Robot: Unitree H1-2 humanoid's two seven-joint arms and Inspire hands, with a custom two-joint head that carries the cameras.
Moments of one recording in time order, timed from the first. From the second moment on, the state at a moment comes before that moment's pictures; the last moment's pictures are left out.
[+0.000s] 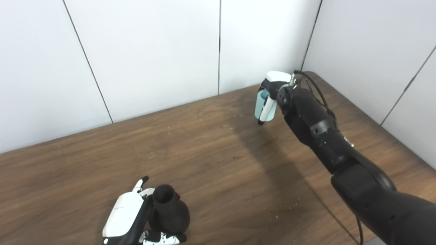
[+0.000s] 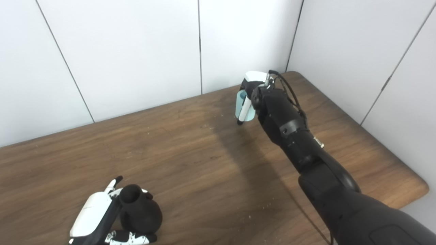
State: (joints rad) left arm -0.13 0.27 -0.51 -0.18 0.74 0.02 -0.13; right arm -0.73 -0.53 0.13 0.49 -0.97 0.47 0.45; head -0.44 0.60
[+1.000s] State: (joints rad) left arm -0.13 0.27 -0.51 -0.18 0.74 0.01 -0.13; right arm -0.70 -0.54 0.17 0.49 -0.89 0.44 0.29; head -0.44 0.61
